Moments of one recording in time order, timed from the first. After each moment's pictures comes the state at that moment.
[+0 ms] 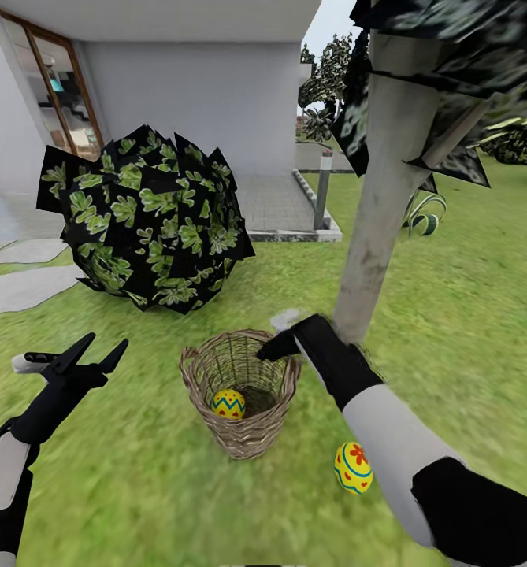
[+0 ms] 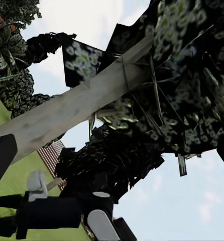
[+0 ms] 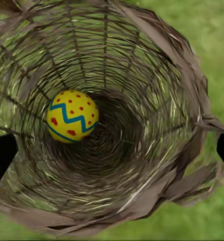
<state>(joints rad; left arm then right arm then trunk) -0.43 0.15 0.47 -1.28 0.98 0.89 -1.12 -1.03 0.17 0.33 -0.81 0.17 0.86 0.35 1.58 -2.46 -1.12</state>
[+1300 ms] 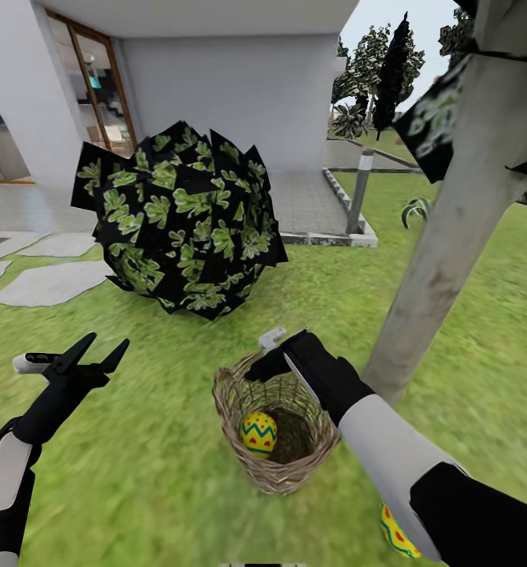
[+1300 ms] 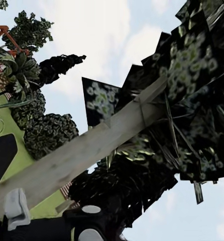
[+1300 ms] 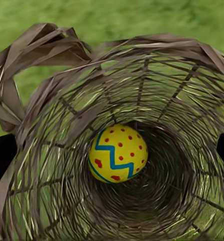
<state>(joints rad) -0.43 0.14 0.47 -1.28 0.98 0.89 -1.12 -1.00 0.17 0.47 -0.76 0.04 0.85 0.35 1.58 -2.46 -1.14</state>
